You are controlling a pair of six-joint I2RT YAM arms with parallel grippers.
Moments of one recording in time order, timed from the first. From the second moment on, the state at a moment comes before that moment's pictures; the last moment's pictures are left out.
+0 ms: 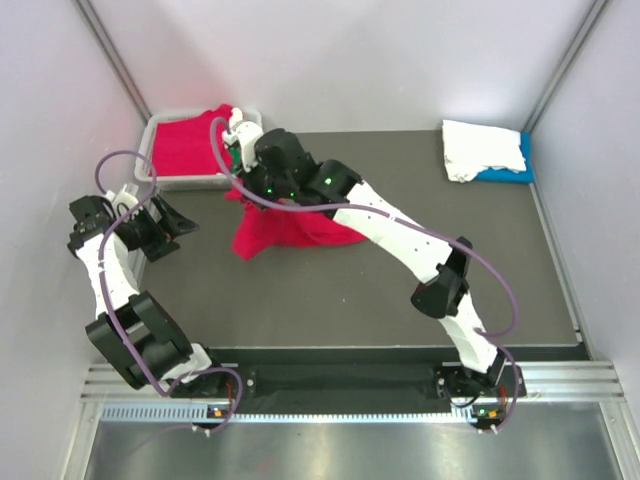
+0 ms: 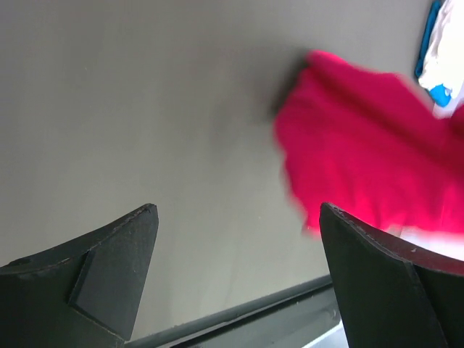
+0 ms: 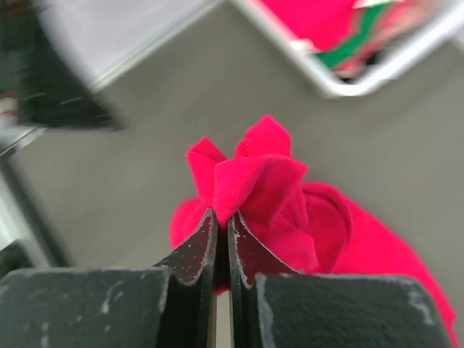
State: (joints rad) left arm 0.63 1.36 1.14 -0.83 0.81 -0.08; right arm 0.99 2.18 2.49 -0.76 0.04 0.09
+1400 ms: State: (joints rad) left arm 0.52 1.47 1.30 -0.84 0.86 -0.13; right arm 0.88 1.02 1.05 -0.74 0.60 0.47
